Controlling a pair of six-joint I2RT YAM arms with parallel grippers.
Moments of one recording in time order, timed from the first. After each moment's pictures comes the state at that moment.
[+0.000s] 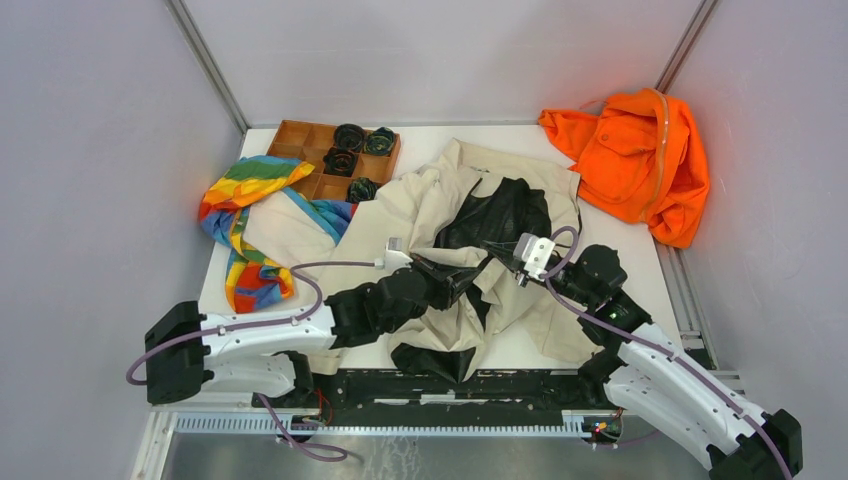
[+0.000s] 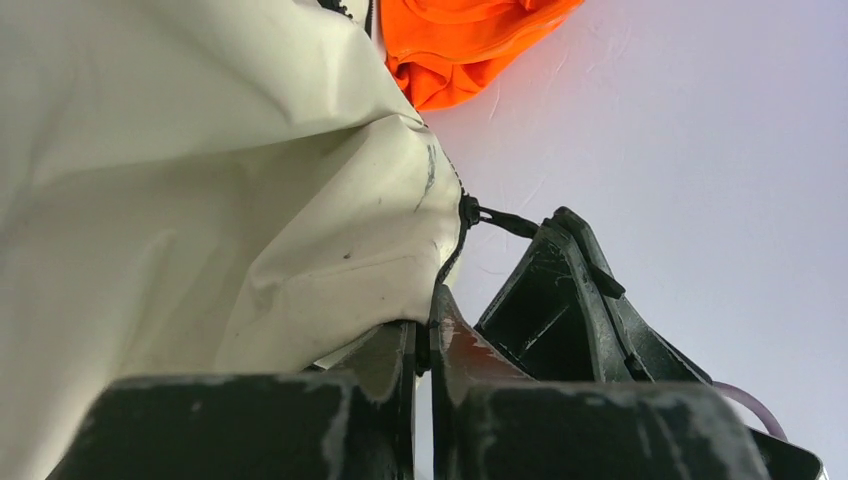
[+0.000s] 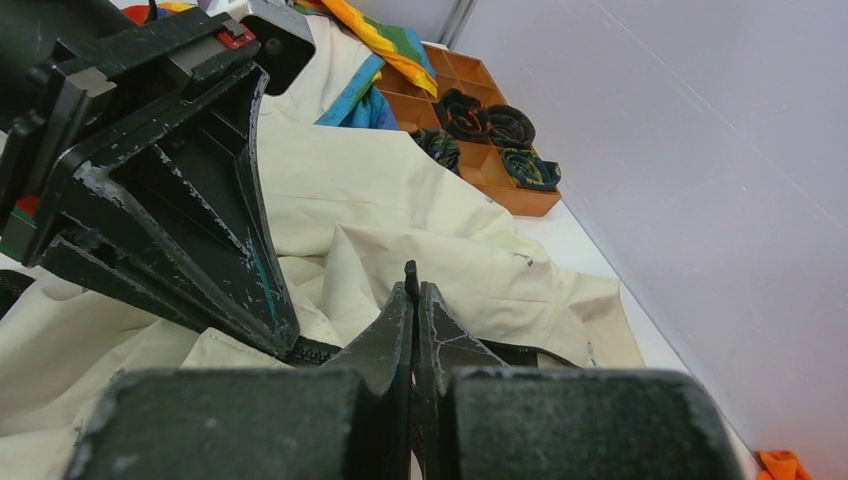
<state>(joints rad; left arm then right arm) -1.22 1.17 0.70 0.13 -0.46 -1.83 0.61 0.70 0.48 0.27 -0.48 -0.41</state>
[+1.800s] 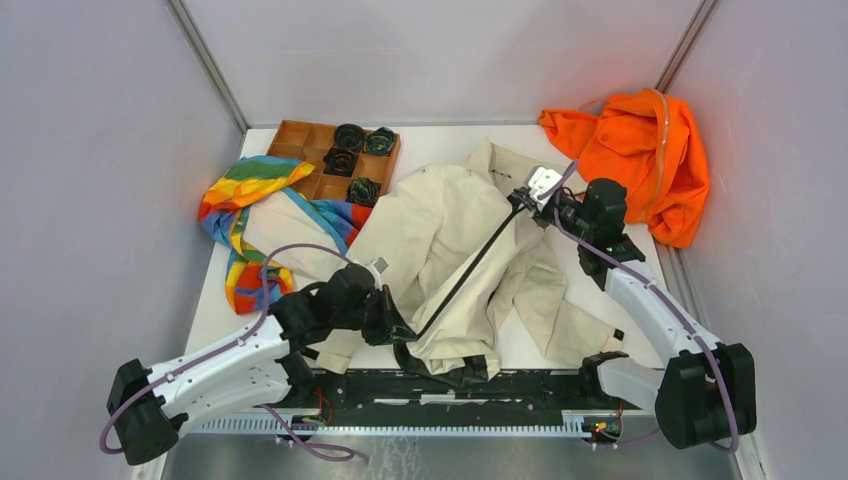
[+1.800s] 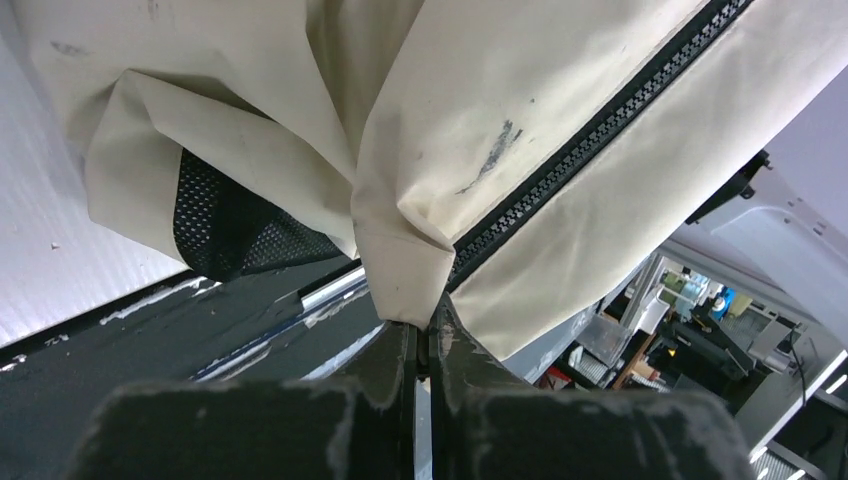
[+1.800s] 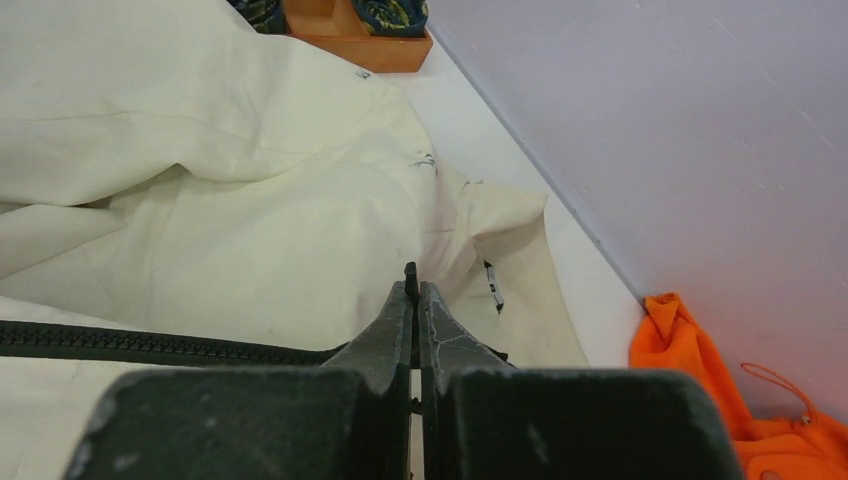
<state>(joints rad) -0.90 0.83 0.55 -0.50 0.26 -1.14 0.20 1.14 0.74 0.23 -0.60 -0.56</state>
